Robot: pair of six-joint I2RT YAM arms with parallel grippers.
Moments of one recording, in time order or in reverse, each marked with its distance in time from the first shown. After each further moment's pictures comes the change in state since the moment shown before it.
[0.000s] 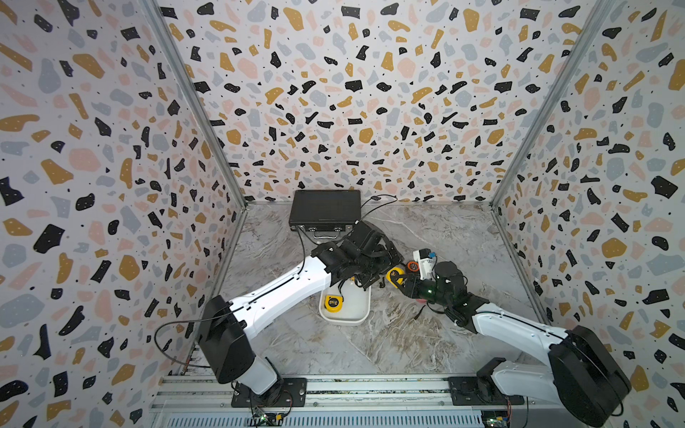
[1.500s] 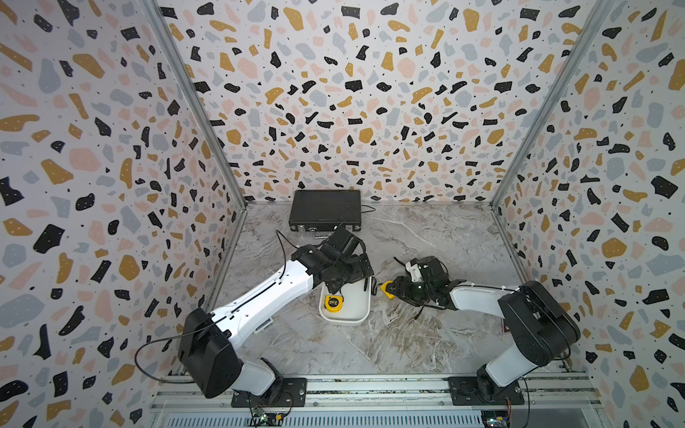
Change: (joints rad) left arm 0.122 -0.077 -0.134 -0.181 -0.097 0.261; right arm -0.068 0.305 0.161 -0.258 -0.088 0.090
